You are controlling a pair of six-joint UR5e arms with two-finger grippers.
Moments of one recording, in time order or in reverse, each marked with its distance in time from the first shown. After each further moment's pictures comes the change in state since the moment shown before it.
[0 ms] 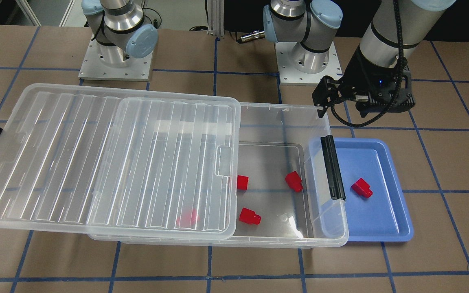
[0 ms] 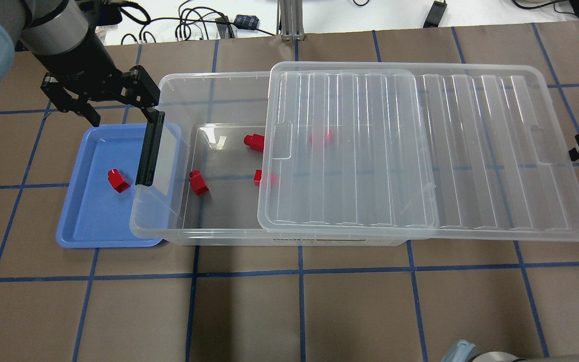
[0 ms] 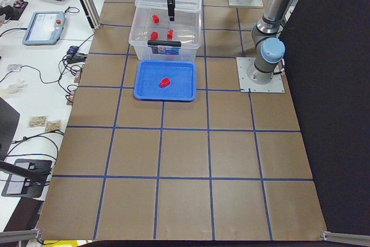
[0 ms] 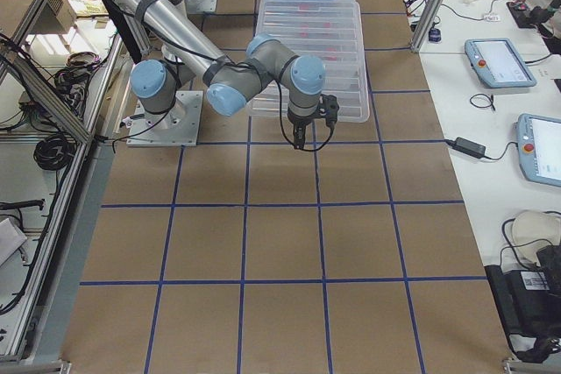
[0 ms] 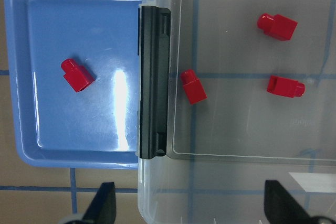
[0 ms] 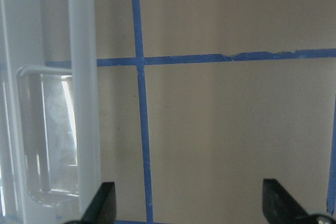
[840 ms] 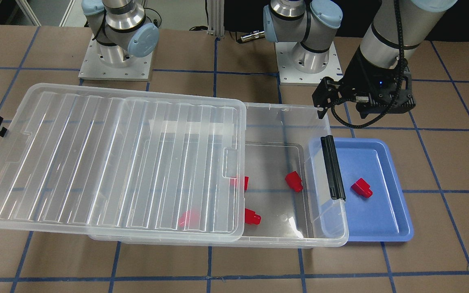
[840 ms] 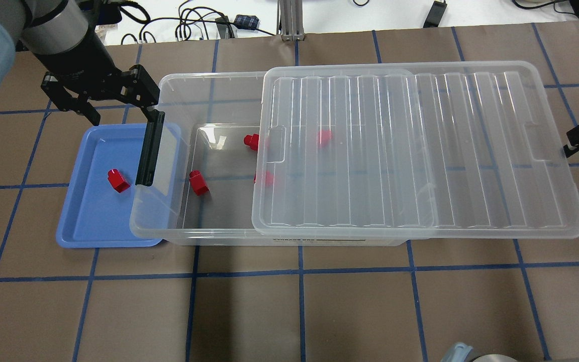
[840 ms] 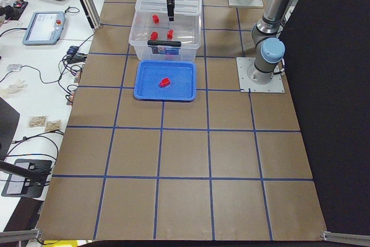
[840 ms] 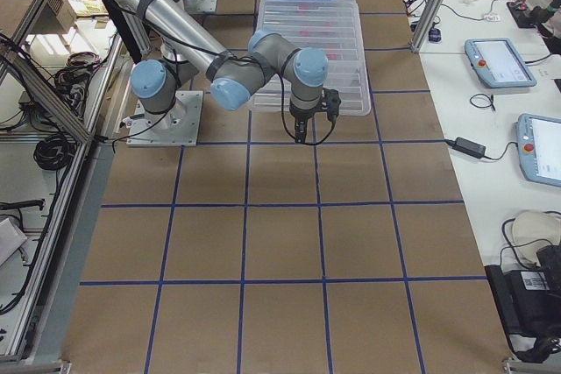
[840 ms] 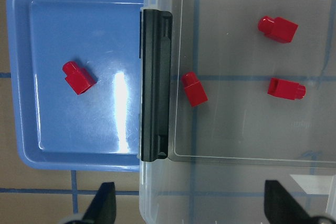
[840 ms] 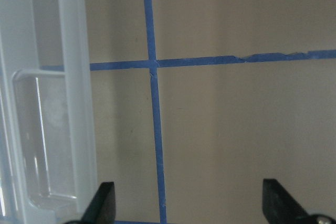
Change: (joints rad) left arm 0.001 -0.002 0.000 0.007 -0.004 0.002; right arm 0.039 -0.012 -0.001 0.011 -0.002 0.052
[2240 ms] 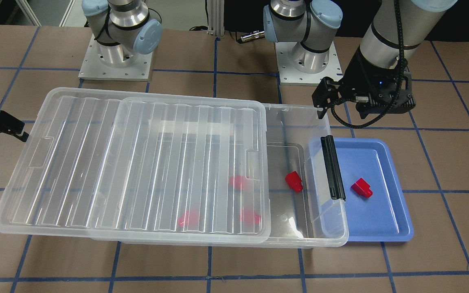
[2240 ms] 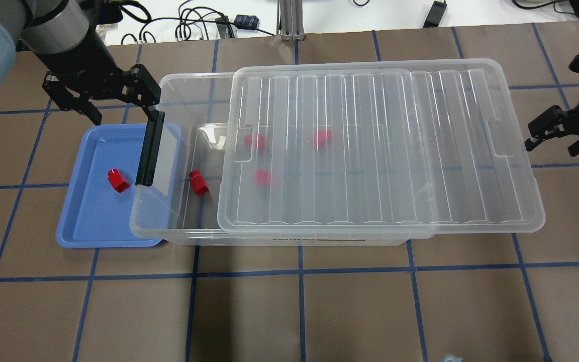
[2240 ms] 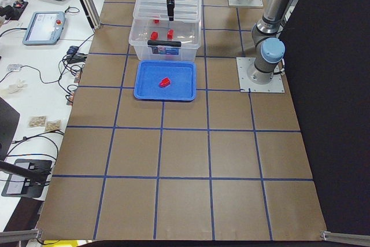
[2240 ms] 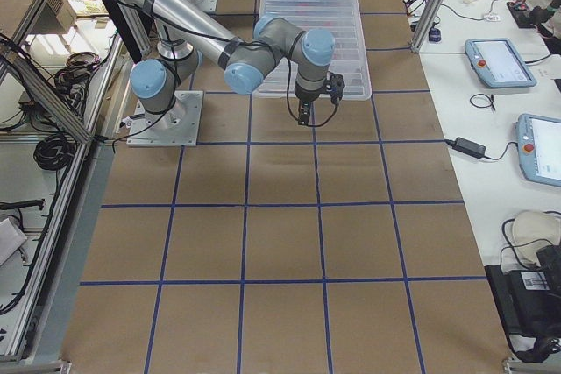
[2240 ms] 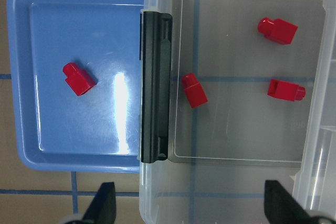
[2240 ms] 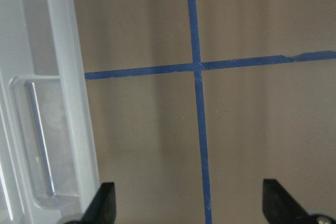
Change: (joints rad) left arm -0.002 0.002 0.000 0.000 -0.001 0.000; right arm 0.121 -0.006 0.003 0.011 -0.004 0.161
